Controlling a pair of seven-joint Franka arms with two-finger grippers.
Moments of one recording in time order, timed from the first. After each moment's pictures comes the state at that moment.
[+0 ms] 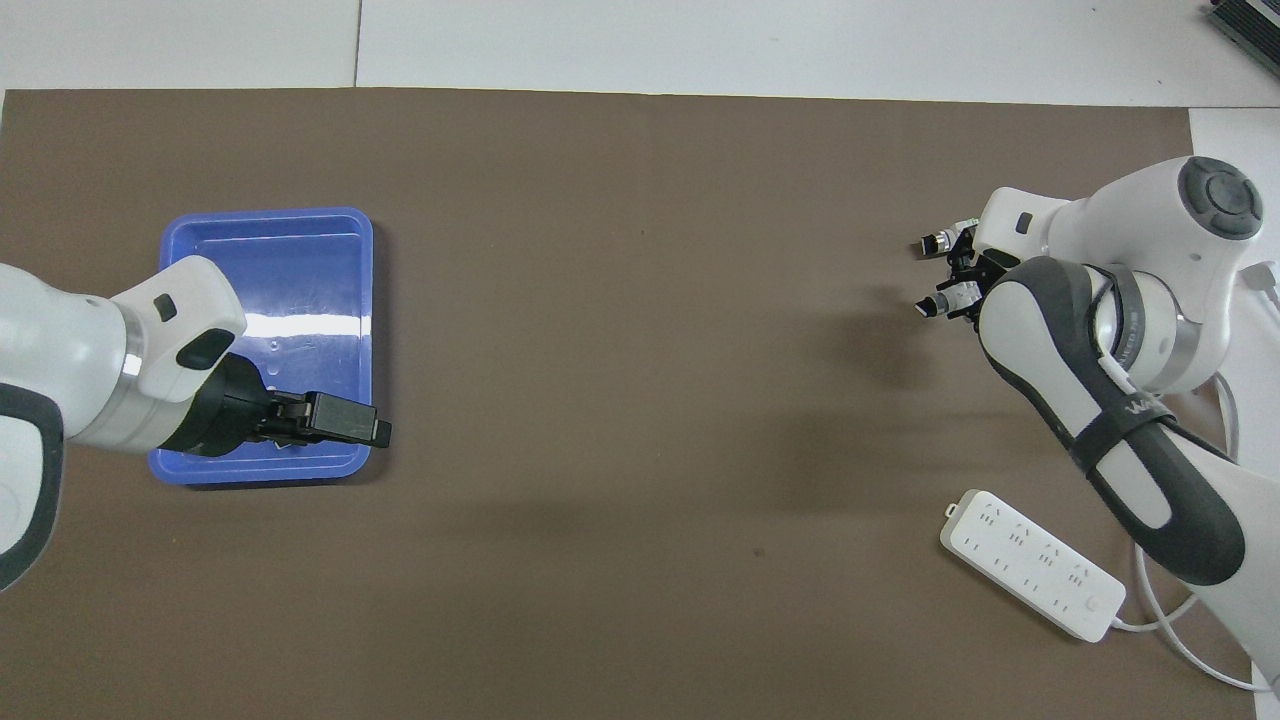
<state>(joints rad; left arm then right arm) -0.28 -0.17 0.07 -2.01 -0.45 1.75 -0.01 -0.02 0.34 0.02 -1.82 0.16 2.18 -1.97</state>
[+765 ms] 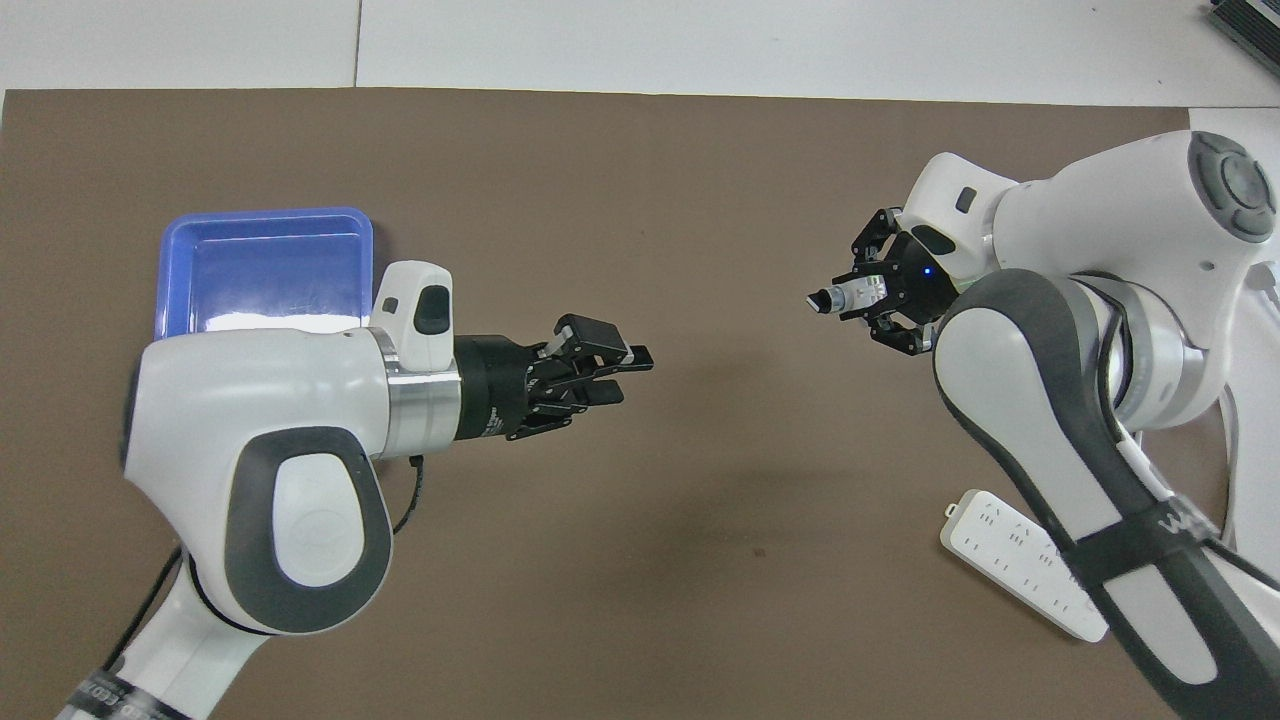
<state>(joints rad) -0.63 -0.05 0.06 -2.07 -1.12 2.39 -0.38 0.09 0.17 0.11 -1.79 0.35 2.07 -1.74</state>
